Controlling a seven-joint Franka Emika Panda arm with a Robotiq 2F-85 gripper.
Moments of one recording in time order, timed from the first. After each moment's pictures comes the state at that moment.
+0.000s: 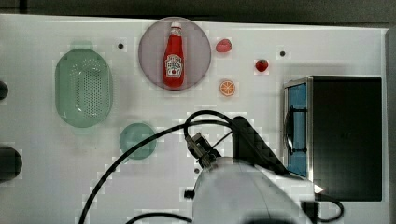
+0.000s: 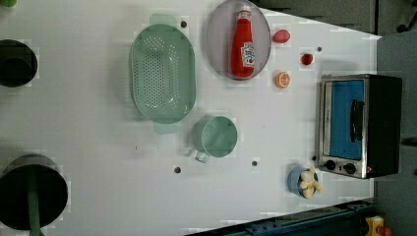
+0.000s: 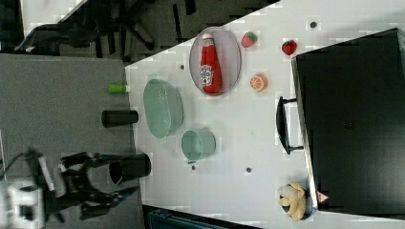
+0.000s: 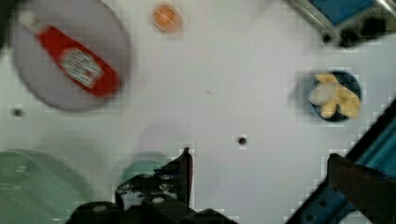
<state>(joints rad) 0.00 -0.46 -0.03 -2.04 -0.02 0.06 0.07</state>
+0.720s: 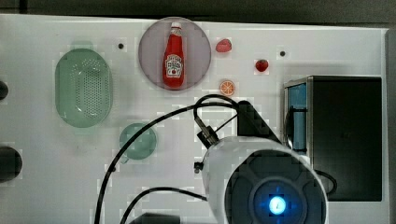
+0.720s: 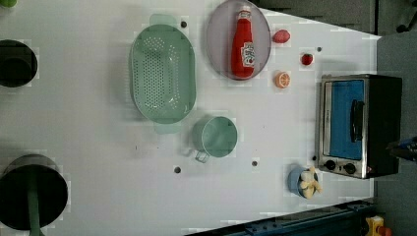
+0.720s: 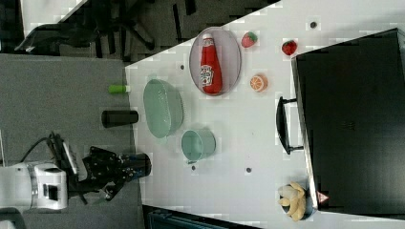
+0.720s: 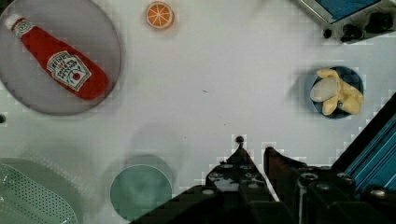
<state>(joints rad) -0.01 -0.37 -0.05 -2.06 -0.01 0.09 0.08</state>
